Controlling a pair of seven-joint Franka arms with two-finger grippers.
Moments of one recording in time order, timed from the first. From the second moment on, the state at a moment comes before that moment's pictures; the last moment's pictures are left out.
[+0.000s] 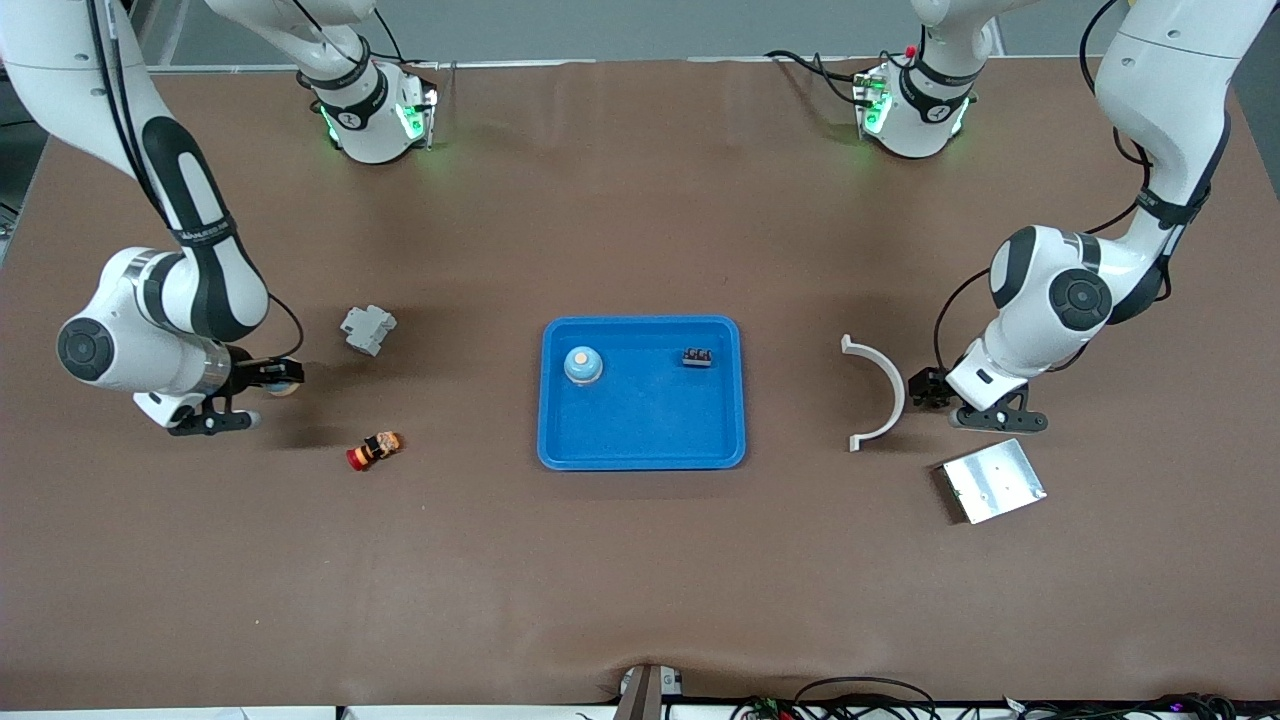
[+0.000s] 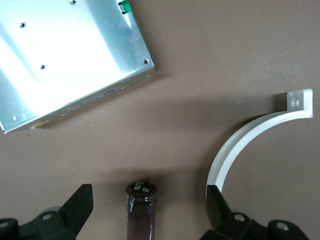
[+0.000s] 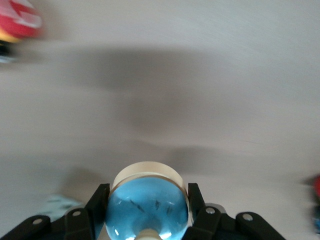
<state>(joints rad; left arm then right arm) 0.33 0.43 -0.40 -2.18 0.27 2.64 -0.17 0.01 0.42 -0.11 -2.00 0.11 2.19 -0.28</state>
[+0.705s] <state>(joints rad) 0.39 0.43 -0.40 -2.25 0.37 2.71 -0.17 0.40 0.47 -0.07 -1.67 0.17 2.03 0.37</state>
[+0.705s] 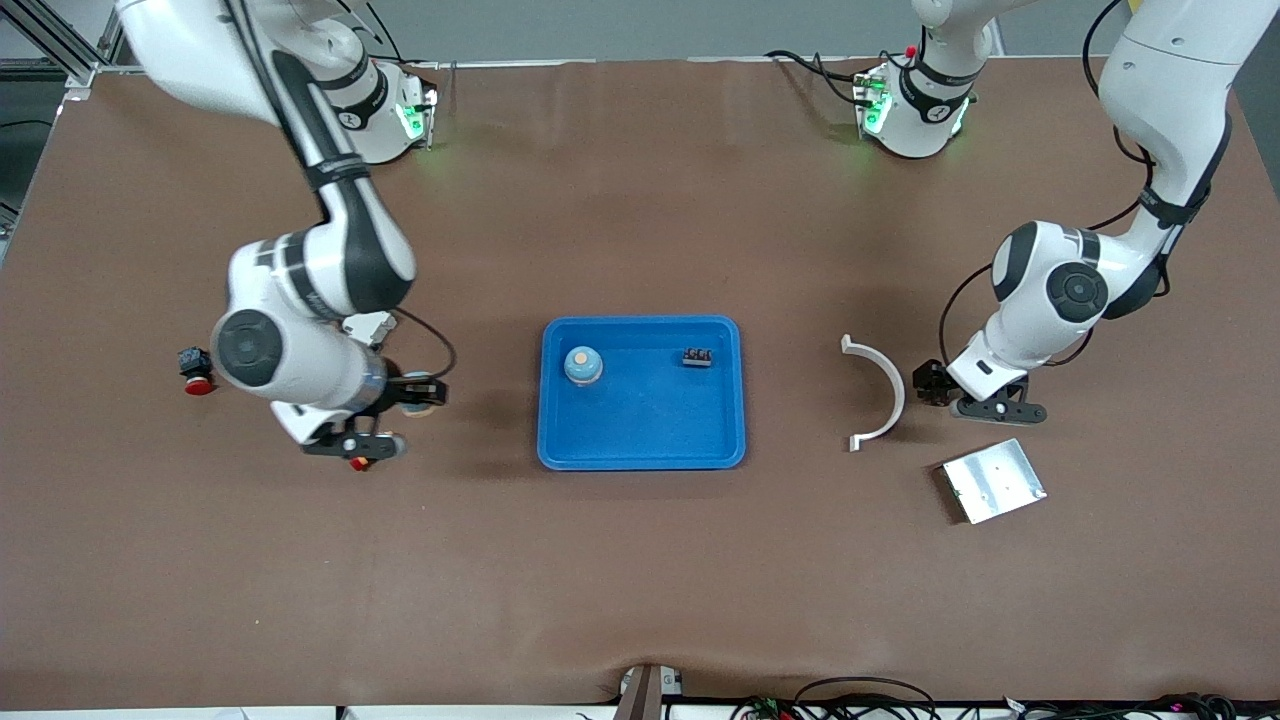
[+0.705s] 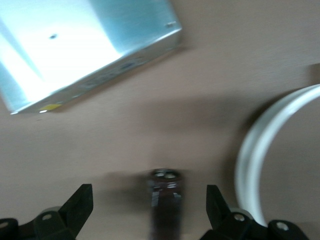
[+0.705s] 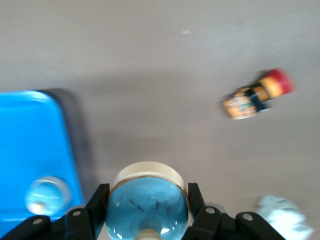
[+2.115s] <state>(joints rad) 0.40 0.43 -0.40 -2.33 0.39 2.77 -0.24 0.59 0.82 0.00 -1.41 0.15 2.17 0.91</state>
